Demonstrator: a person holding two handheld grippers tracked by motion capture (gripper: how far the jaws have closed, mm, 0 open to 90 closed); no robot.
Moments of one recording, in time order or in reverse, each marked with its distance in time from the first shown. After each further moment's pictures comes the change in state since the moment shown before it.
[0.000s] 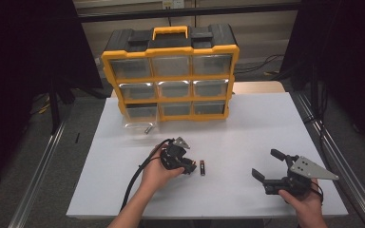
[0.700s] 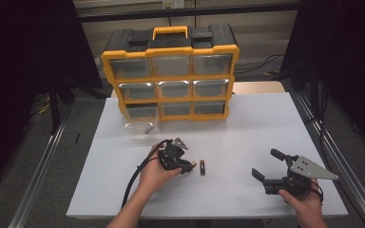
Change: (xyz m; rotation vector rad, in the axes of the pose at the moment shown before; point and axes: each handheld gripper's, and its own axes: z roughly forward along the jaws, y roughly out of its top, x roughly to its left) left arm 0.001 -0.003 -0.003 0.018 0.012 0.003; right arm 0.000 -0.001 0.001 0.001 -0.003 0.006
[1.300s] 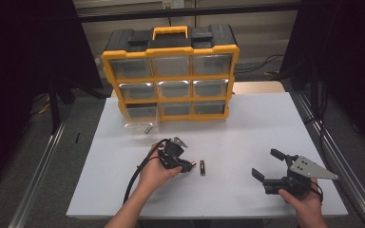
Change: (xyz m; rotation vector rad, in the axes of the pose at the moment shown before) left arm 0.003 0.003 -0.007 0.006 -0.014 -0.084; right arm 0.000 0.000 0.000 0.002 0.001 0.000
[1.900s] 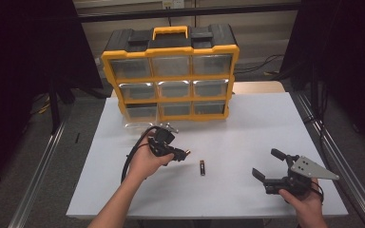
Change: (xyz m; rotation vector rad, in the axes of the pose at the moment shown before) left arm 0.013 0.019 -0.046 -0.051 -0.002 -0.049; right arm -0.001 0.001 -0.001 -0.006 -0.003 -0.001
